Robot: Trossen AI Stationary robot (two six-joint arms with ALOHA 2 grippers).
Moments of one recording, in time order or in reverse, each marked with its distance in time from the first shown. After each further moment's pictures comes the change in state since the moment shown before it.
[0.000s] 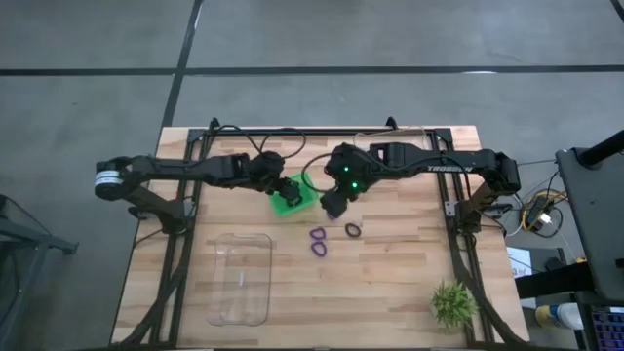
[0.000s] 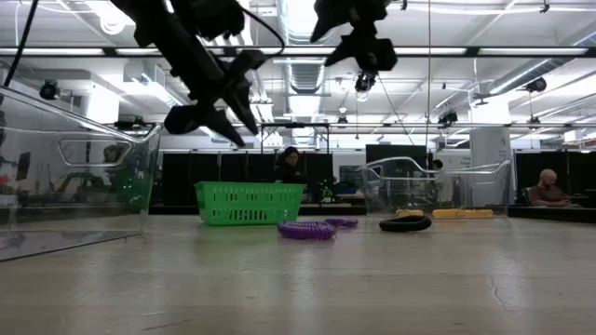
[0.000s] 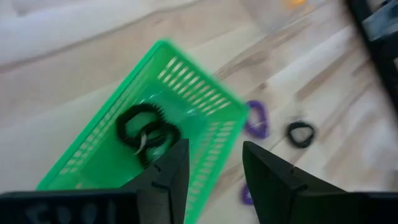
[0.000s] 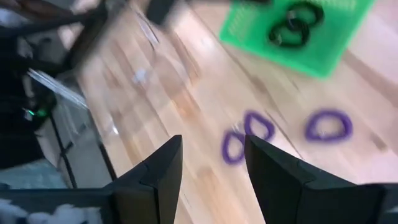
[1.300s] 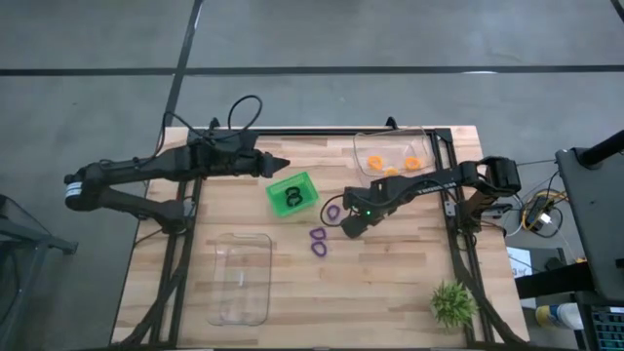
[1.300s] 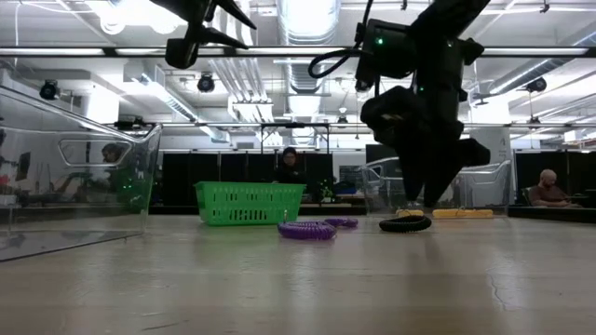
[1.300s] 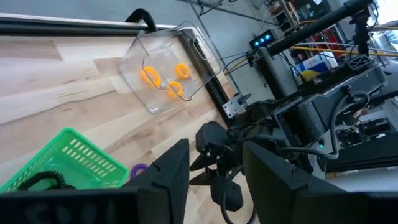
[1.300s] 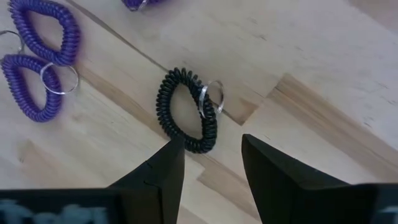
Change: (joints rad) left arm -0.002 -0.311 0.074 0.084 0.002 -0.079; right arm 0.042 0.003 -0.577 0.166 0.105 0.243
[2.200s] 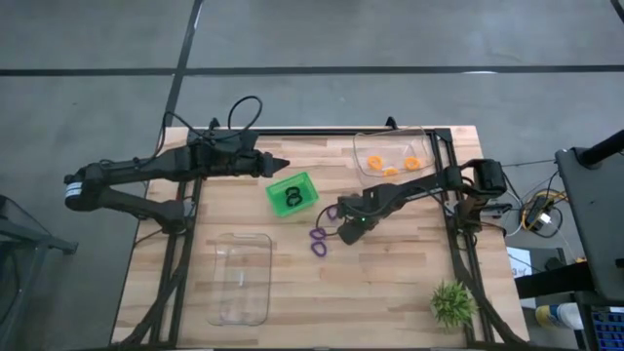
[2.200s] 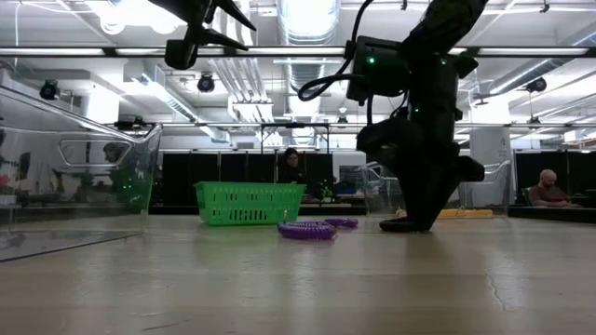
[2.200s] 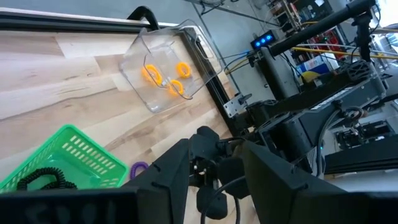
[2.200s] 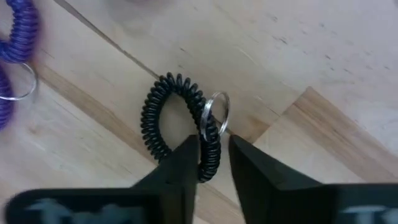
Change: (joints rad) left arm 0.000 0.000 -0.004 -0.001 0.000 -0.018; right arm 0.045 0.141 0.022 0.042 0.052 -0.030
